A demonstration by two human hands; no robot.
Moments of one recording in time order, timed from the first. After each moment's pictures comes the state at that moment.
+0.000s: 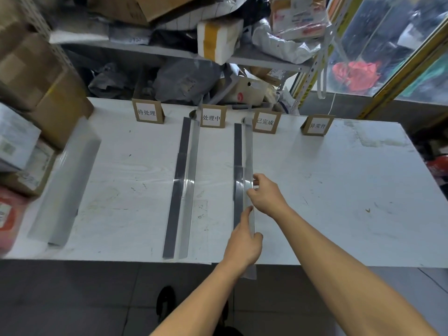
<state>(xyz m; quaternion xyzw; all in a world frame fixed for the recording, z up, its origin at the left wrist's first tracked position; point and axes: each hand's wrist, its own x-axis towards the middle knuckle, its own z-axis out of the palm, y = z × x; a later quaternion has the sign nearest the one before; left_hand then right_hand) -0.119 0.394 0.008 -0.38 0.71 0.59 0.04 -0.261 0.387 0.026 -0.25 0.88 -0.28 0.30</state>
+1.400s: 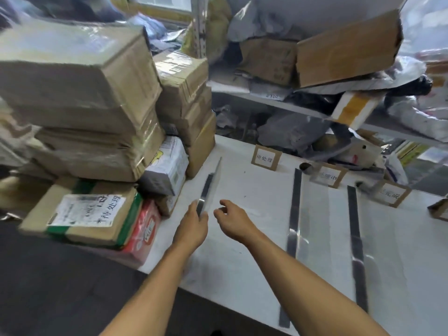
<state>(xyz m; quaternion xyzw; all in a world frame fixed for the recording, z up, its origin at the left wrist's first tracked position) 0.133 0.032 0.028 -0.60 0.67 0.43 -0.08 0.006 0.072 0.036 -0.43 0.76 -0.26 0.41</state>
